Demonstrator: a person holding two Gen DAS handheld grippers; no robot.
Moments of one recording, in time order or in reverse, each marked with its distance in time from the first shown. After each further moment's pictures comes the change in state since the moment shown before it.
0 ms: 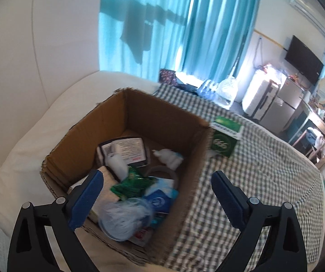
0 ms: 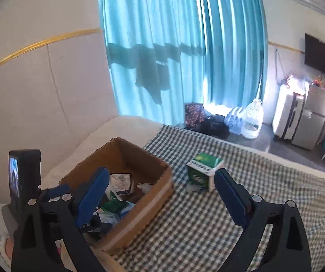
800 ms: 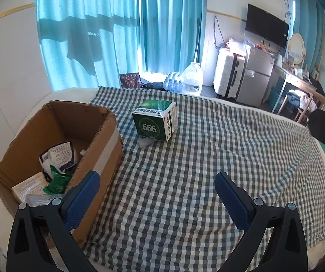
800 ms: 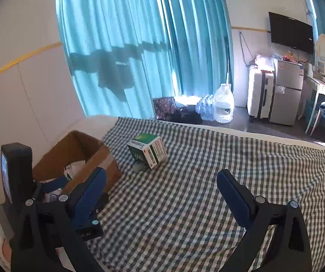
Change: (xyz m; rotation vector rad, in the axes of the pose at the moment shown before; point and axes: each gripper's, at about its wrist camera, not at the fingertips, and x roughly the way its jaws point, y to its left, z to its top) left arm 0.028 -0.160 -0.044 0.240 -0.014 -0.055; right arm -0.033 -0.156 -0.063 0.138 0.029 -0.088
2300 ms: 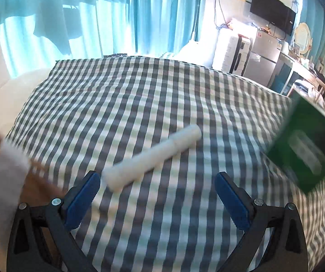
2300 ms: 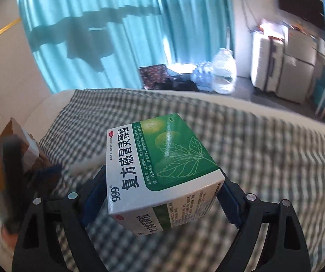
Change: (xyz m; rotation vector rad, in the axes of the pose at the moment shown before) left arm 0.227 -0.004 0.026 0.014 0.094 -0.061; right arm 0.203 -0.092 -0.032 0.068 0.184 -0.018
